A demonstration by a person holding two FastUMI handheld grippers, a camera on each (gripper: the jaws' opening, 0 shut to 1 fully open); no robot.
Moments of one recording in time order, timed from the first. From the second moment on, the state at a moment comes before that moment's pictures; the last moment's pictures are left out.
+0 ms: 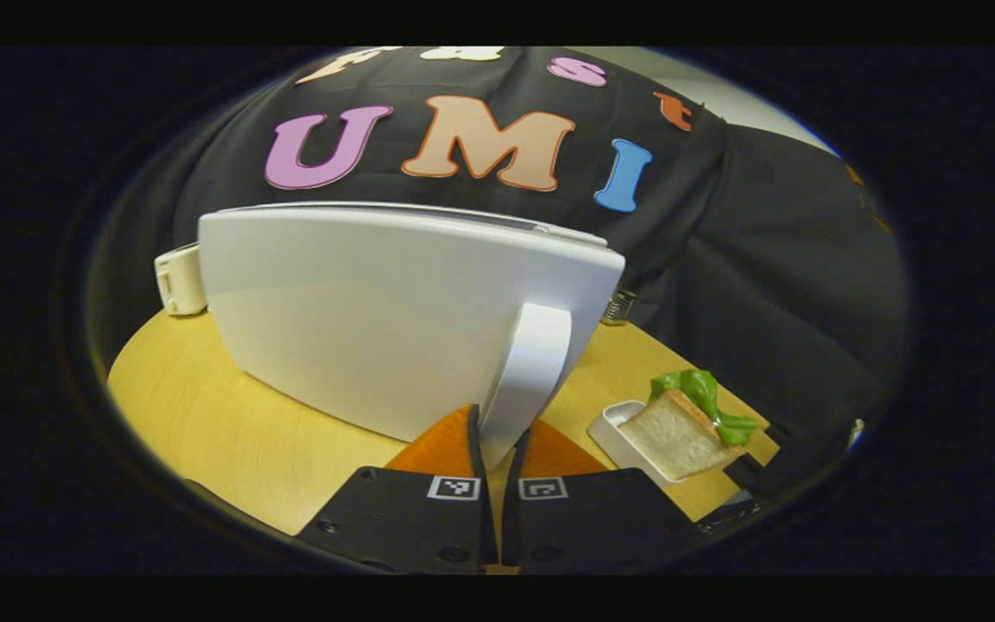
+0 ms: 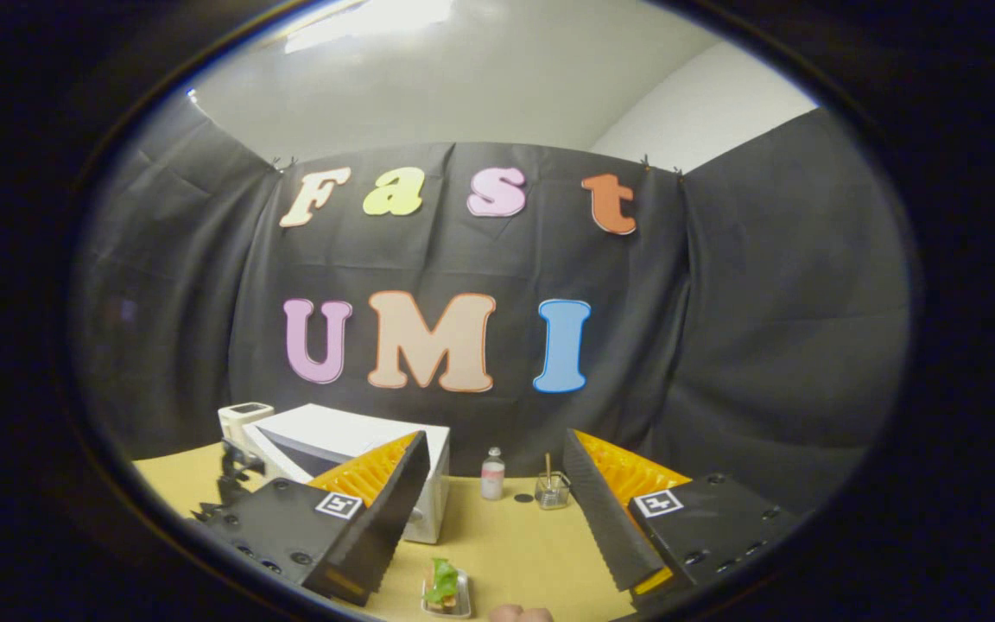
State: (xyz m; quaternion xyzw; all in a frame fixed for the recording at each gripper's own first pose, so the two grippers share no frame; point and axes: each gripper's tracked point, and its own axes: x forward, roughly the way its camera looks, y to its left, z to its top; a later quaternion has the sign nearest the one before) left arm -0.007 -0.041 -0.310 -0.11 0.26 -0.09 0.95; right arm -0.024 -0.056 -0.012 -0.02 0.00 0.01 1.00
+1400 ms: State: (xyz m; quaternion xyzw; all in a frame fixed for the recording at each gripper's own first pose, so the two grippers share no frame) left arm -0.155 0.194 -0.309 -0.09 0.32 0.07 0.94; right arm -0.020 0.054 -0.065 -0.03 0.06 0.10 0.99
